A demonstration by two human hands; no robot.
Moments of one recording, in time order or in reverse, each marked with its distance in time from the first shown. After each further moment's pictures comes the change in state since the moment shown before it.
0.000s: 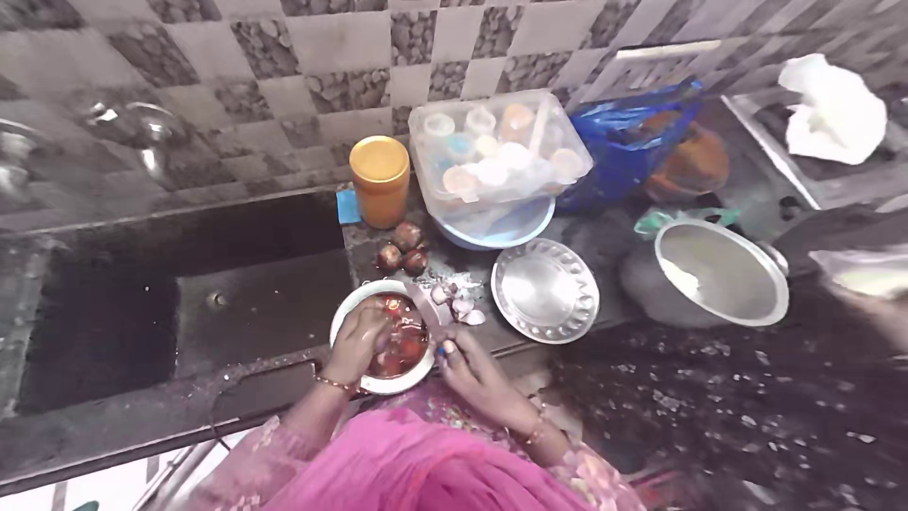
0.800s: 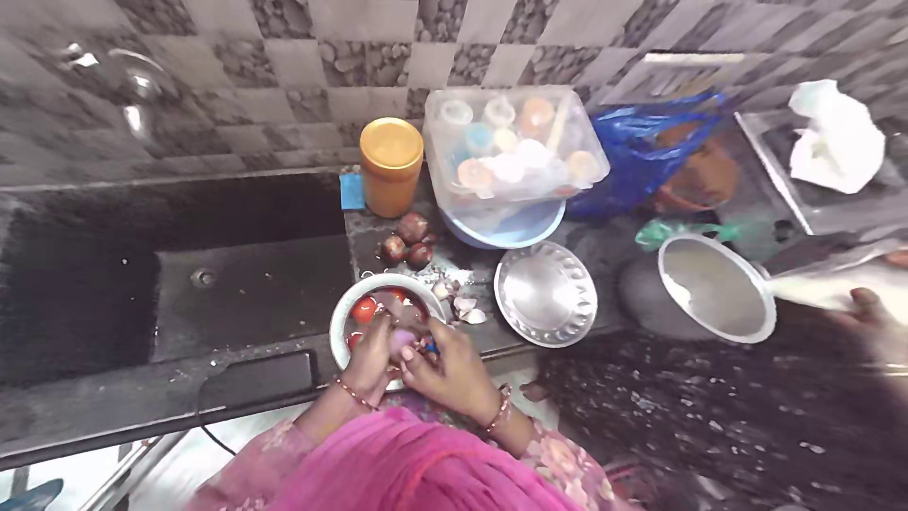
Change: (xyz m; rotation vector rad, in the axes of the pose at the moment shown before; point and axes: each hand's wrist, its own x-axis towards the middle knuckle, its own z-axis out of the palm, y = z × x) left_hand -0.015 -0.001 0.022 -0.453 0.067 -0.358; right_hand 0.025 -0.003 0.029 -0.411 0.075 -0.051
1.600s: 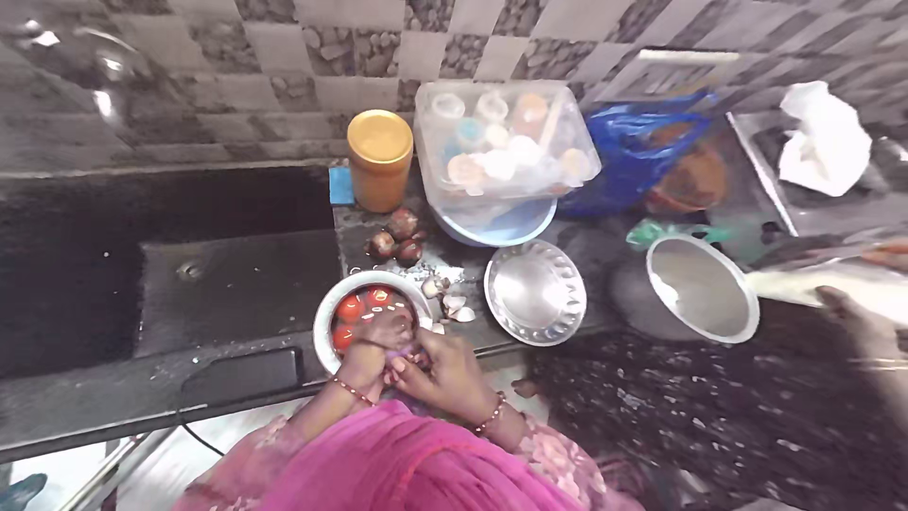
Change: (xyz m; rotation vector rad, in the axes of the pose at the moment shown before) left_hand 0.000 -0.007 0.012 0.047 0.034 0.021; right_hand -0.007 0.013 -0.010 -0.040 -0.006 -0.118
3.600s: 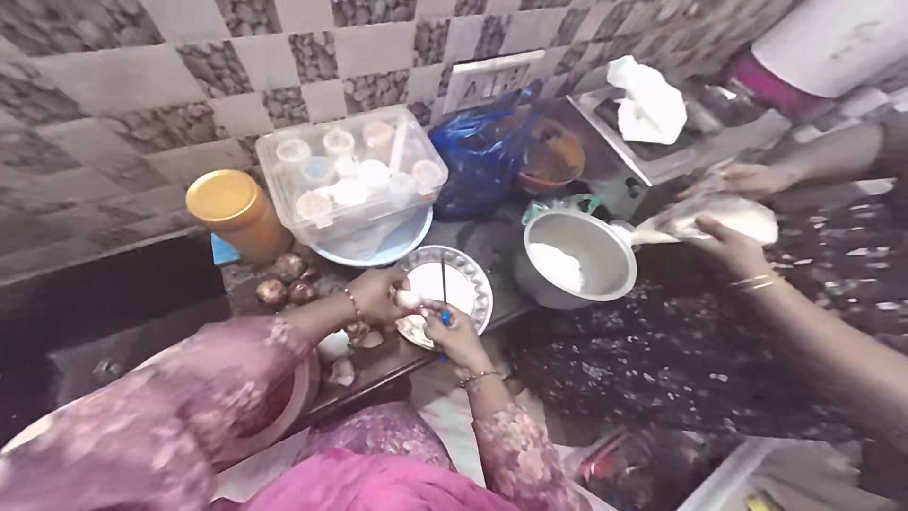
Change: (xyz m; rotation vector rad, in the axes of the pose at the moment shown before) left_hand 0.114 0.008 0.179 1.625 -0.740 0.329; right_hand -0.045 0.124 -0.123 0.780 0.395 0.706
